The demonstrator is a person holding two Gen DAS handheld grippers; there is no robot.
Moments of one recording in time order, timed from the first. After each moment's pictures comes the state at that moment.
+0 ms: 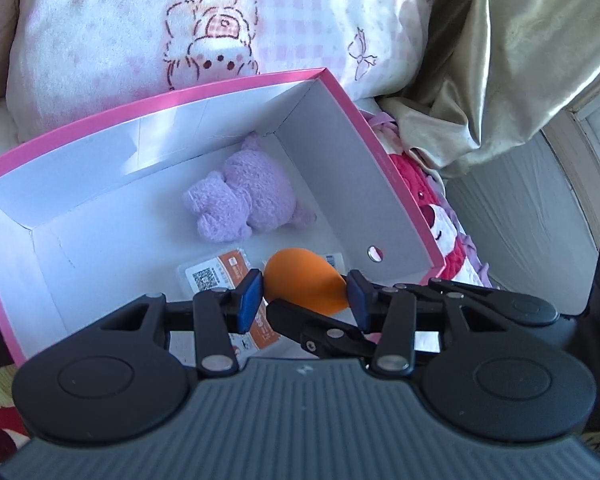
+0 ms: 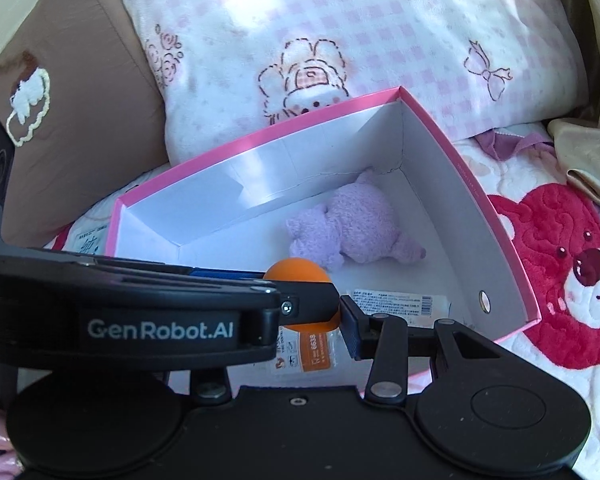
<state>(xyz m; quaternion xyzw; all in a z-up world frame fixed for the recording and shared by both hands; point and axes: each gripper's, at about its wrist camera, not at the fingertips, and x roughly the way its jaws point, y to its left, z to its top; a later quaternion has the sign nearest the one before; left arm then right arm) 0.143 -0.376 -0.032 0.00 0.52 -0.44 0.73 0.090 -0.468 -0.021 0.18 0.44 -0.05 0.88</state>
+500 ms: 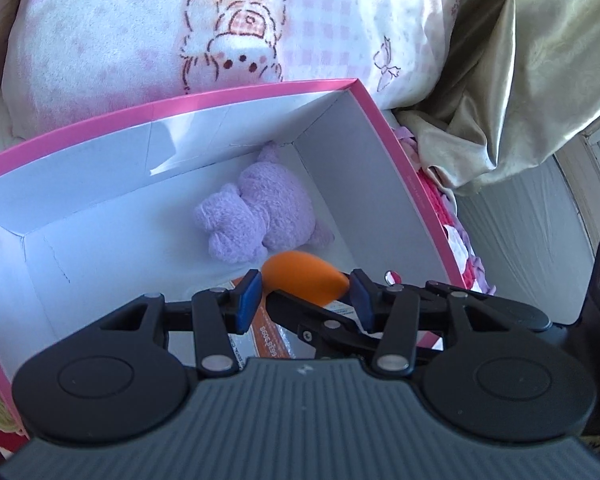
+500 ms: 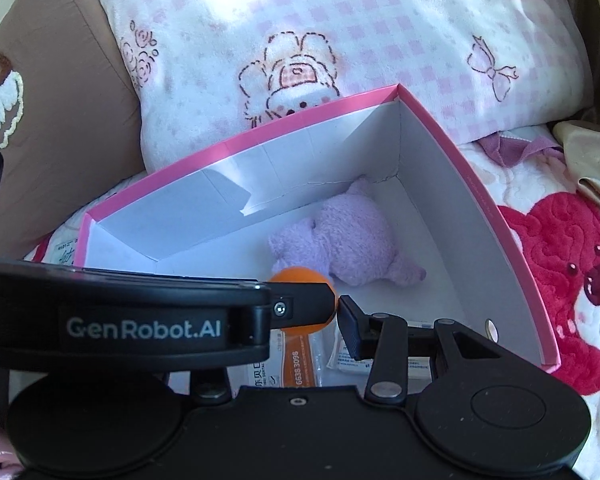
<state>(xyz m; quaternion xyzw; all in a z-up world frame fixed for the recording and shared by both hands) 0.168 -0.380 -0.049 -0.03 0.53 -0.43 0.73 0.118 -0.477 -0.037 0.17 0.44 -0.06 0.88</state>
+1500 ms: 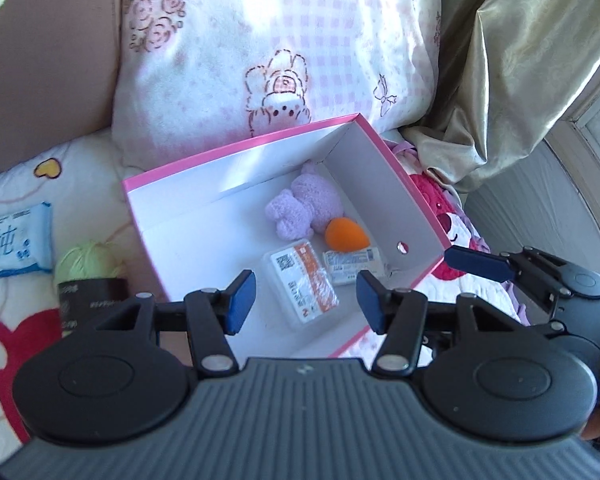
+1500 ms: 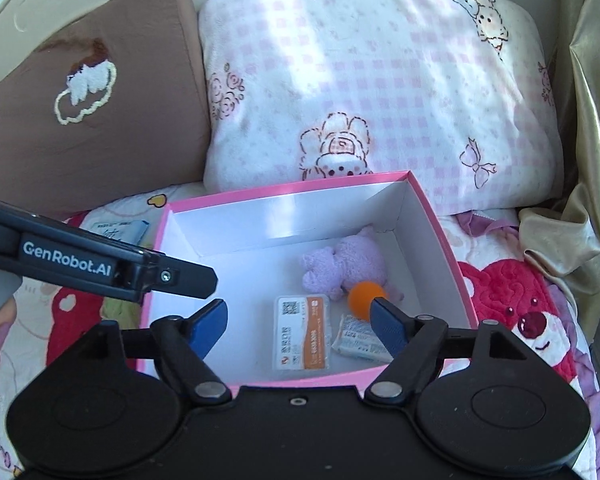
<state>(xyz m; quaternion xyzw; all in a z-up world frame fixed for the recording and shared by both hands) 0.123 -0.274 0.036 0.02 0.48 -0.41 0.78 0.037 -0.413 0.043 0.06 0.39 -0.05 0.92</state>
